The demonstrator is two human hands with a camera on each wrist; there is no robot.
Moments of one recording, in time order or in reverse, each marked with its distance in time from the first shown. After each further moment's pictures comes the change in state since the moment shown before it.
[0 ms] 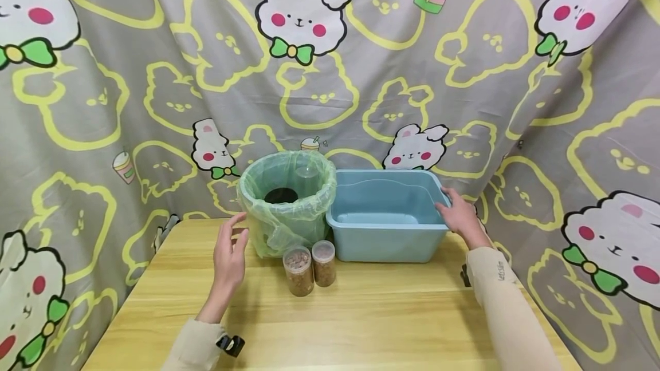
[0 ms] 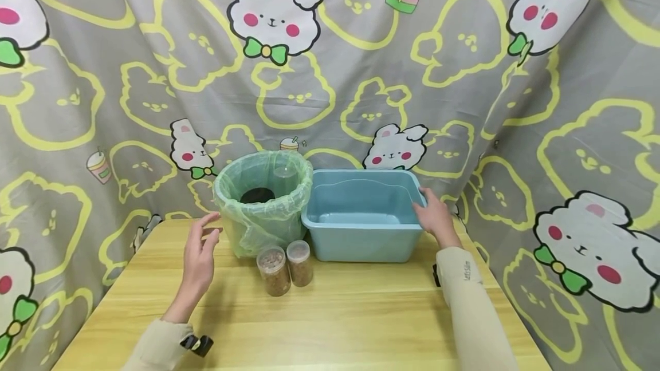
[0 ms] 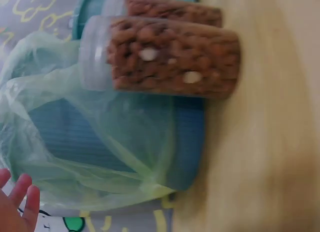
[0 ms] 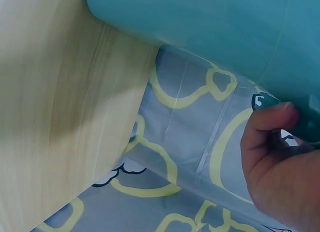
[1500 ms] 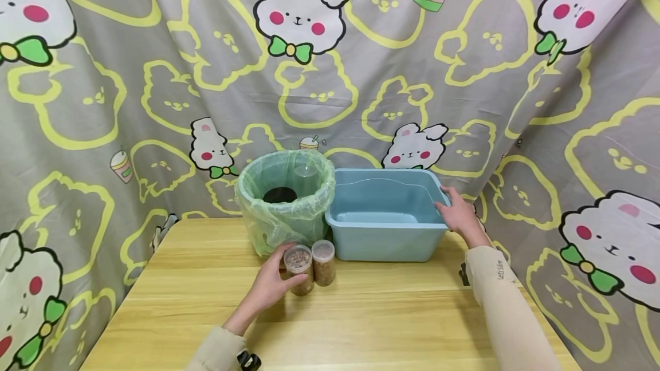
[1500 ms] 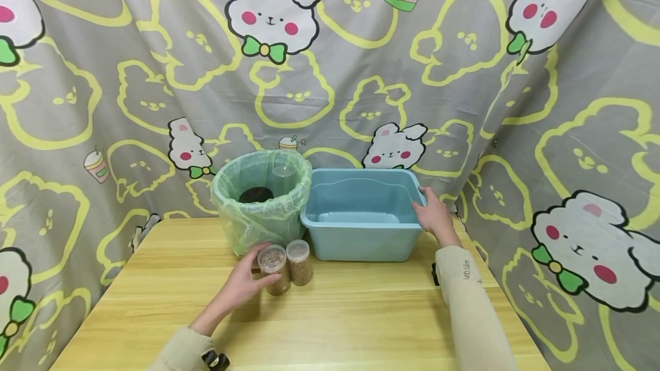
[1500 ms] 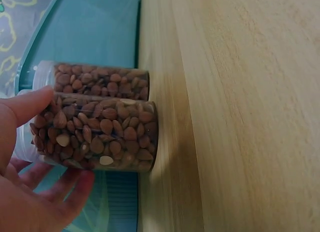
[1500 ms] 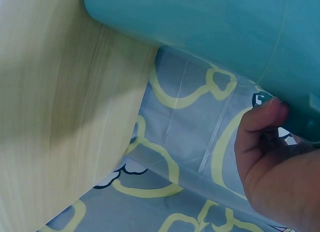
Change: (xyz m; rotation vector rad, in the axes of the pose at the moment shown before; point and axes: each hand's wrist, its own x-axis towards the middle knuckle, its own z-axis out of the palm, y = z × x) left_hand -0.046 -0.007 0.059 0.081 -0.476 -0.111; right_hand 0.000 -0.001 -0.002 0.047 -0.033 0.023
